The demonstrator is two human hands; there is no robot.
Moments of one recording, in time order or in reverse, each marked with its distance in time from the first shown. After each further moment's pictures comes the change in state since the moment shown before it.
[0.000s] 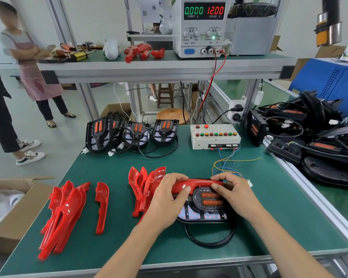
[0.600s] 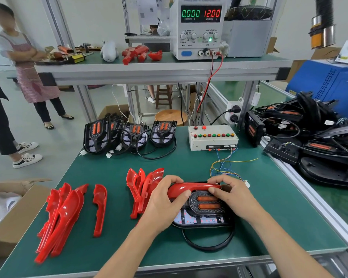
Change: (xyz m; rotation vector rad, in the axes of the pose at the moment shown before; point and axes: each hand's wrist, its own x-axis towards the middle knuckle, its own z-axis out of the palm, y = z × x) left_hand -0.004 -0.003 -0.004 -0.067 -0.009 -0.075; right_hand -0.002 0.003 -0.003 0.032 -0.064 0.020
